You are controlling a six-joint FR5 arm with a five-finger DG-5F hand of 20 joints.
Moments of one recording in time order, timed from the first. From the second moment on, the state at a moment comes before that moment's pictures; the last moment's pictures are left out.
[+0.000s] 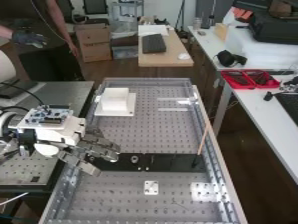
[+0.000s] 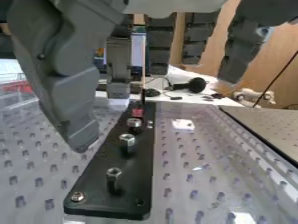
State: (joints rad) arm 1.09 -1.79 -2.21 -2.44 -2.05 -0.91
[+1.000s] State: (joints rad) arm 1.08 -1.87 -2.19 -2.42 -2.11 -1.00
